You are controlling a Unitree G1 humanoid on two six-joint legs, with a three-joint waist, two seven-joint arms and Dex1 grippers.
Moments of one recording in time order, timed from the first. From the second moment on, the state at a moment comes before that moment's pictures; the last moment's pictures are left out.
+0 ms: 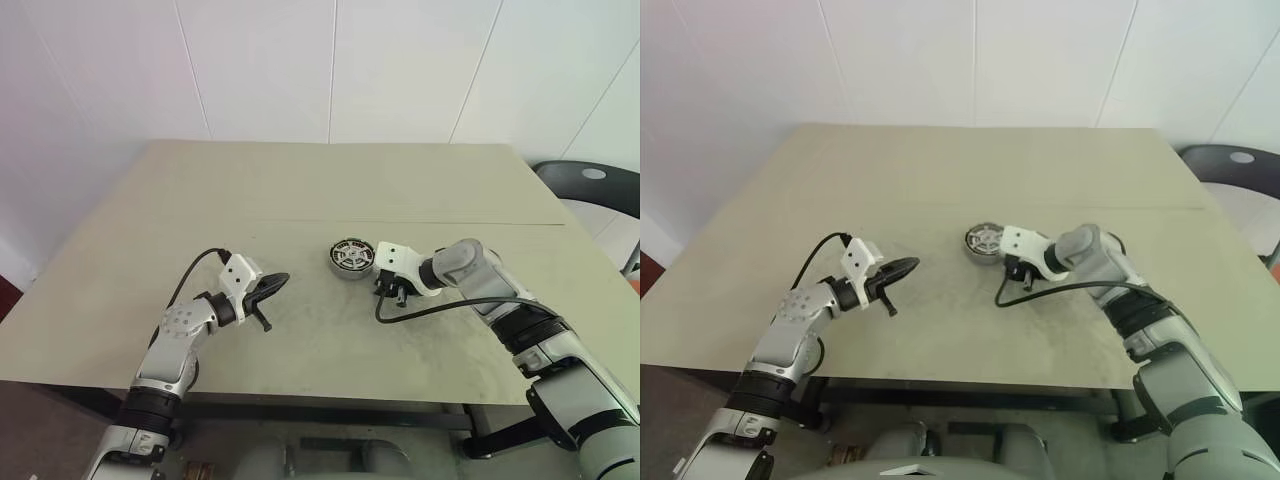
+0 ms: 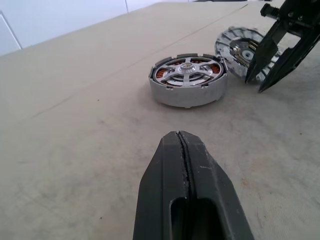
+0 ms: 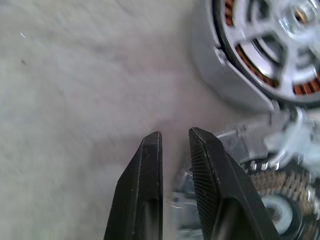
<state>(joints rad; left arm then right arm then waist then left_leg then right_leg) -0.24 0.38 -0.09 0.16 -0.20 0.03 -0.76 -0.71 -0.63 0.47 0.36 -0.09 0.43 1.07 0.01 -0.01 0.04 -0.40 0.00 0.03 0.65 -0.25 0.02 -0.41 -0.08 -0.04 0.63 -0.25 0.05</state>
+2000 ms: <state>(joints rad) -0.26 0.37 -0.10 0.18 -0.20 0.01 -0.78 -0.67 -0.06 -0.83 0.31 0.56 1.28 0.08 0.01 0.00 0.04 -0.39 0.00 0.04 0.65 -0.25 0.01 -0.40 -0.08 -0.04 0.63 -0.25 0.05</state>
